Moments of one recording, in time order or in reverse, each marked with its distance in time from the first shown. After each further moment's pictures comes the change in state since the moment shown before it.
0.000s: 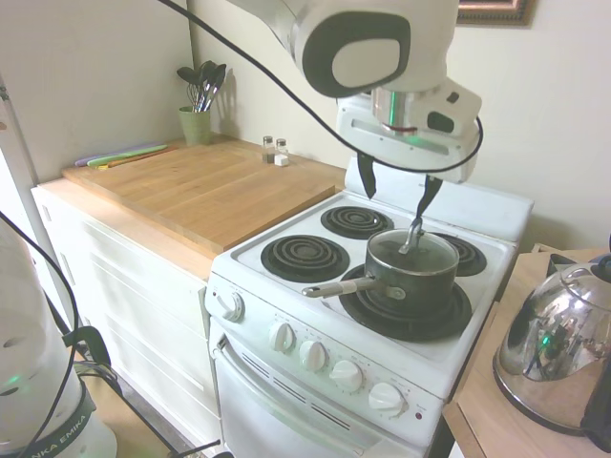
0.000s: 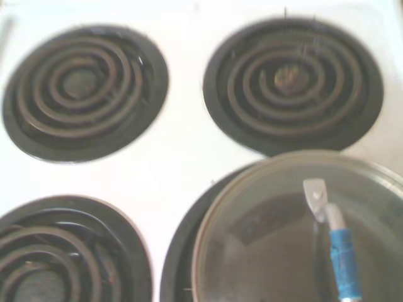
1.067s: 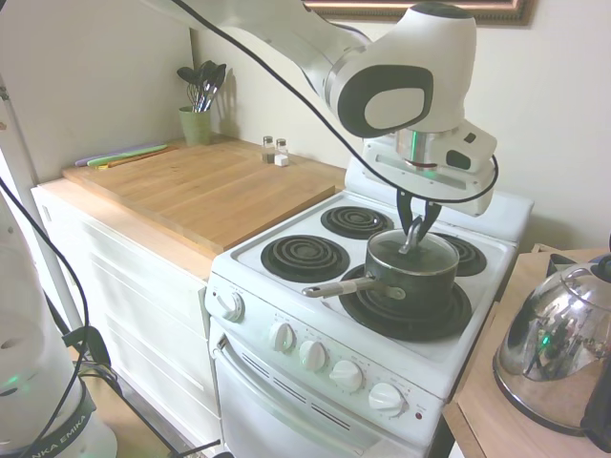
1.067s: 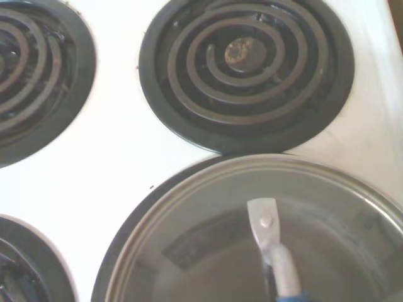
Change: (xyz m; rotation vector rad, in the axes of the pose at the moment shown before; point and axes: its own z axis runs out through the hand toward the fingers) arm 0.030 -0.001 0.051 -0.079 0.022 0.041
